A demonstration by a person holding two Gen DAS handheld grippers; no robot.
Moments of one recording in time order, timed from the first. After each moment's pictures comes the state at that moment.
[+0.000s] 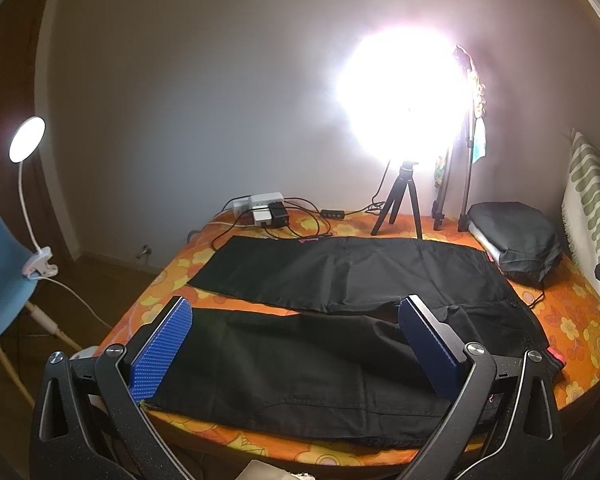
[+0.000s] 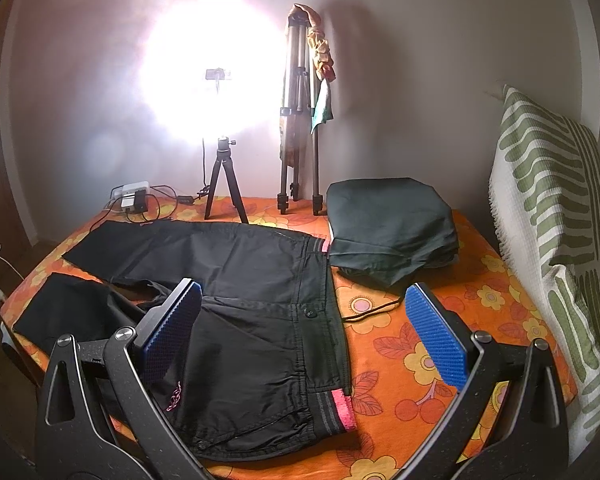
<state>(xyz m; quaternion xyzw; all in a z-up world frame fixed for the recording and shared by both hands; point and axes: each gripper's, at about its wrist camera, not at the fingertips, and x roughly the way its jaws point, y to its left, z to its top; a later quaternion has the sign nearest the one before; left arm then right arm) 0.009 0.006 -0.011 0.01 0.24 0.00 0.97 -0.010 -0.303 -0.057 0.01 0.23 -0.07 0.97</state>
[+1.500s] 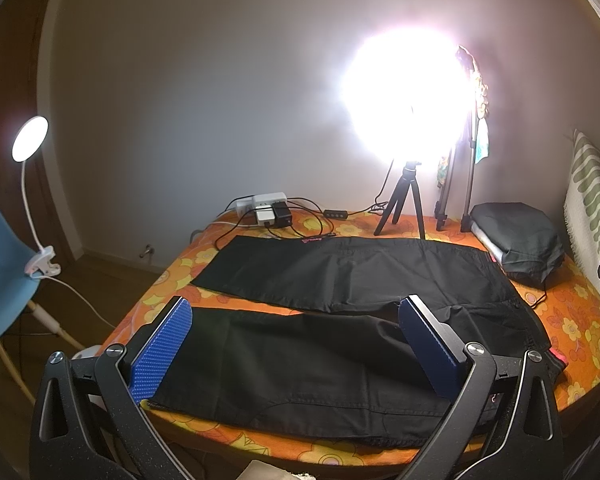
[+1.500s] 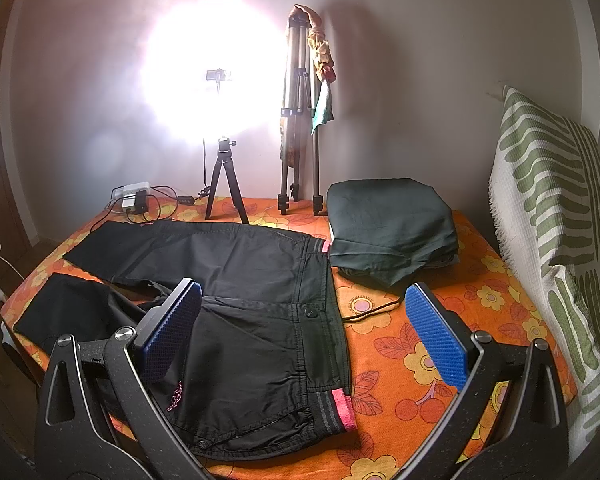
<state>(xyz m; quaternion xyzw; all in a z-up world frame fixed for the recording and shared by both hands) 0.009 0.012 -0.011 0.01 0.24 0.00 0.97 -0.010 -0.303 -0.057 0.01 0.23 -0.07 0.97</state>
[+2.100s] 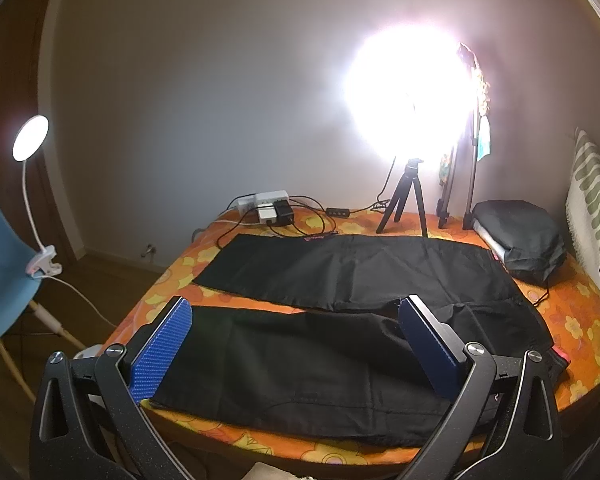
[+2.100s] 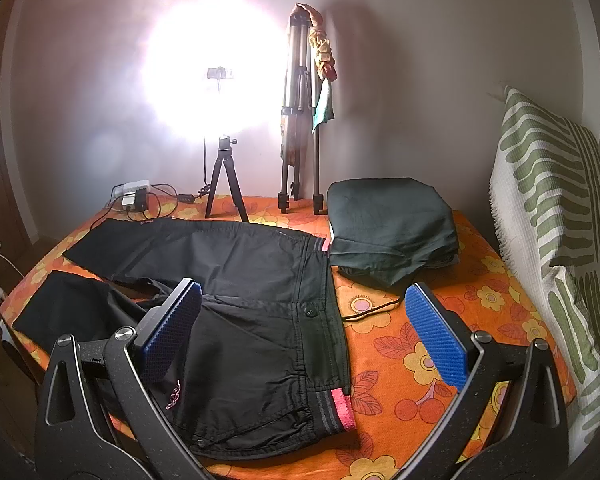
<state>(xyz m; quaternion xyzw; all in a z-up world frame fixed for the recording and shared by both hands) 0.008 0.022 -0.013 0.01 0.24 0.00 0.97 -0.010 -0.303 -0.058 0.01 0.23 -0.07 0.97</state>
